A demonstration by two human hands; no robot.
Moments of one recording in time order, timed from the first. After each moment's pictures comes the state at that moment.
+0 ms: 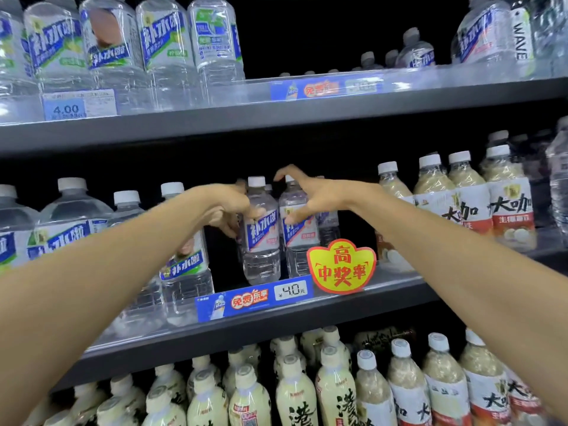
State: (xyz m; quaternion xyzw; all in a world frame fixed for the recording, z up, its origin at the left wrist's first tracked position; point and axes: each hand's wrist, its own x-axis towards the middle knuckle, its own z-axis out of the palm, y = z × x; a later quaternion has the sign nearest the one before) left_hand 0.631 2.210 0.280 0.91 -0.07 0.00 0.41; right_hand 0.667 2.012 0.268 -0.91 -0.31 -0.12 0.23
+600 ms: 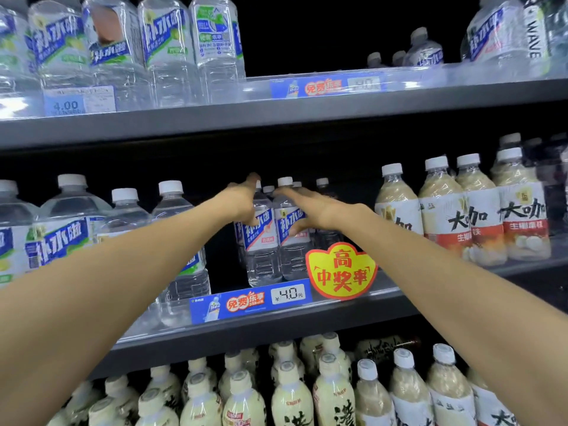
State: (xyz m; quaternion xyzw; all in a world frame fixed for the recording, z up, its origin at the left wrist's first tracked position) left_hand 0.646 2.197 0.278 0.97 -0.07 0.22 0.09; right_hand 0.699 2.020 0.240 -0.92 -0.27 -0.23 0.14
